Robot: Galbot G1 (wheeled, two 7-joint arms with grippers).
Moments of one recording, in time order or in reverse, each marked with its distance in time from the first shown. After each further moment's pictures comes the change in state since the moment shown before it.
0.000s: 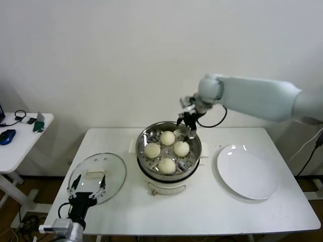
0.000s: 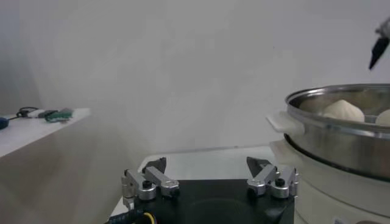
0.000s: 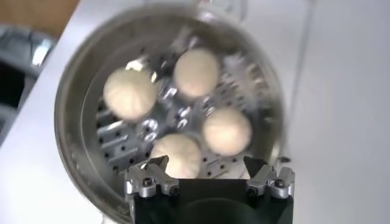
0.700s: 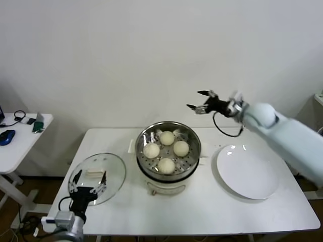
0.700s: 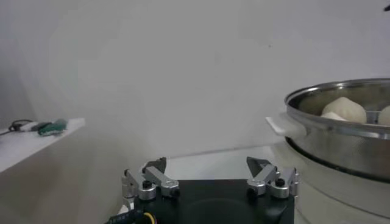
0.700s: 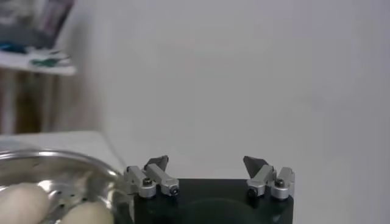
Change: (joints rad) left arm -0.050 0.062 0.017 0.012 0.022 0.044 -0.028; right arm -1.002 -0.368 1.150 0.248 0.001 0.131 0.648
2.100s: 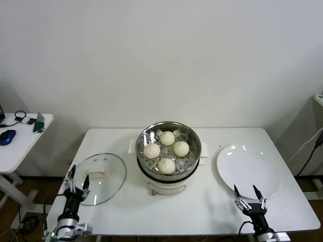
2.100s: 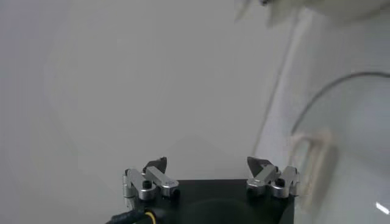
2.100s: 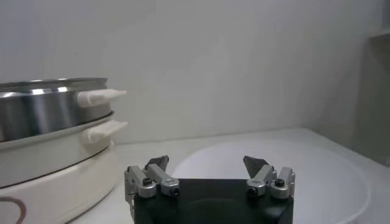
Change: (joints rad) left arm -0.084 0.144 0.024 0.371 1.067 -0.261 -0.357; right arm -1.377 0.542 0.966 0.255 -0.314 0.372 0.174
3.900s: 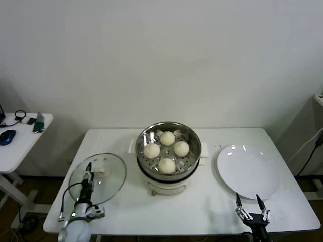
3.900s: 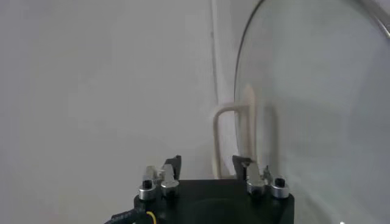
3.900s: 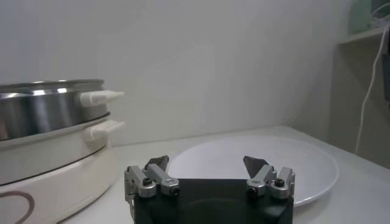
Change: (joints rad) left arm -0.284 -0.016 0.074 0.378 0.334 0.143 -0.010; right arm -0.071 0.097 0.031 0.031 -0.061 0.050 0.023
